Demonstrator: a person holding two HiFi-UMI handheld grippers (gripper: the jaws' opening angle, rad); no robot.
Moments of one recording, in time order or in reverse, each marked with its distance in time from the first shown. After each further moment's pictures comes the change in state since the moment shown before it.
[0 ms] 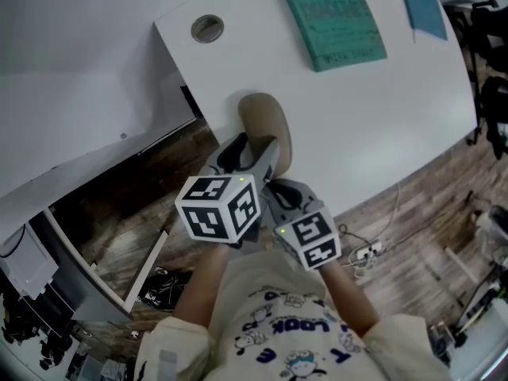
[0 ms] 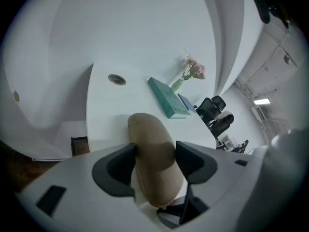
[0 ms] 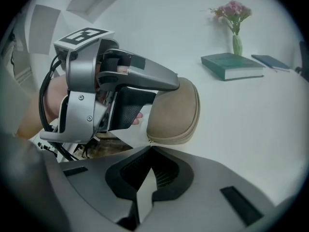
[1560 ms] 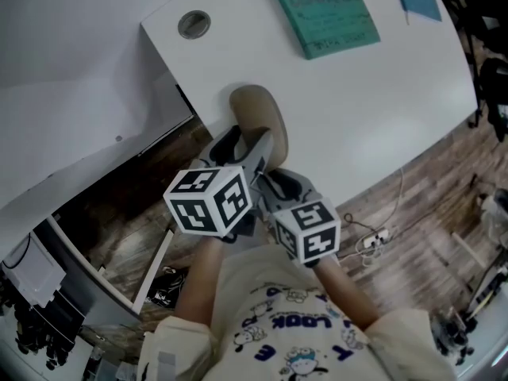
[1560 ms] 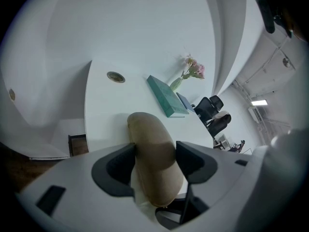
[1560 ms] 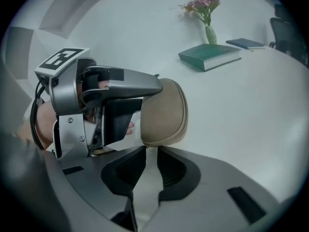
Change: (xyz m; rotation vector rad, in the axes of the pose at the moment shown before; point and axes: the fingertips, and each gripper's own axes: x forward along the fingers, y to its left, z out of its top) left arm 0.002 0.002 0.000 -0.007 0.026 -0.037; right arm 0.000 -0.009 0.001 0.252 -0.005 -0.077
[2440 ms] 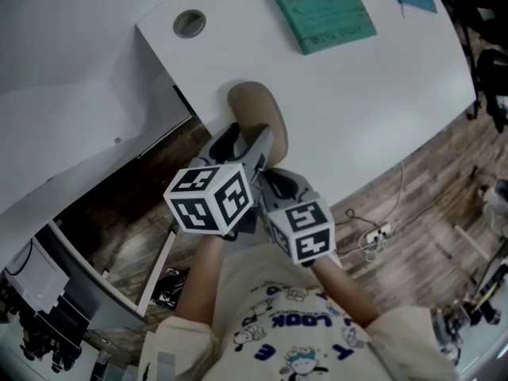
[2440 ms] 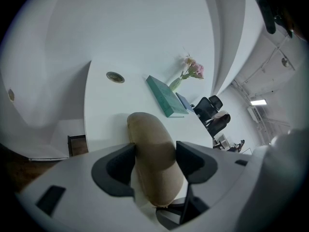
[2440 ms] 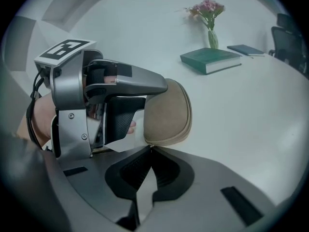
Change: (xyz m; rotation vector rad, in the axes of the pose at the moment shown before) left arm 0.001 0.000 -0.001 0.007 -0.004 -0.005; right arm 0.002 0.002 -0.003 -0.041 -0.008 -0.060
